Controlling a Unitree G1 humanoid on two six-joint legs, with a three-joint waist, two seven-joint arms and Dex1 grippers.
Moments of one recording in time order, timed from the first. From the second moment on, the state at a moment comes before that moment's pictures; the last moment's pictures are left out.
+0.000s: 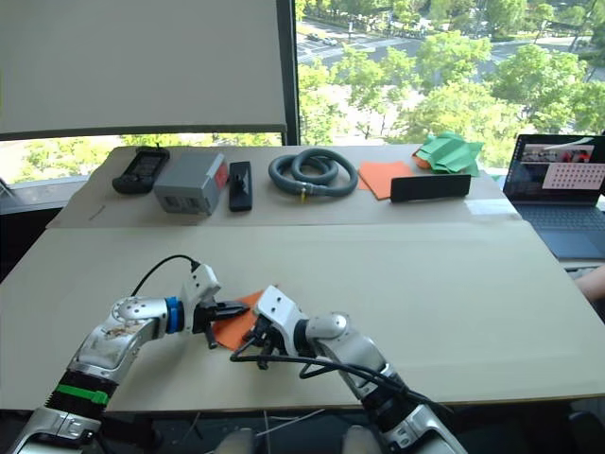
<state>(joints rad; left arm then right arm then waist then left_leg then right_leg) -0.28 0.60 -0.13 0.08 -0.23 0.43 -0.98 -0.37 -0.16 0.56 0.00 0.08 0.57 0.77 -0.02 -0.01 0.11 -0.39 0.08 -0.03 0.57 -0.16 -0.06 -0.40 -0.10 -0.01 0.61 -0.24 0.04</state>
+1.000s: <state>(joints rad) -0.44 0.84 -0.07 0.10 -0.33 0.39 -1.30 -0.24 -0.29 0.34 -0.41 0.18 0.73 0.66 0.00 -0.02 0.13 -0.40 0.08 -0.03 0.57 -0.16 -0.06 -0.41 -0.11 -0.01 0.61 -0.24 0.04</state>
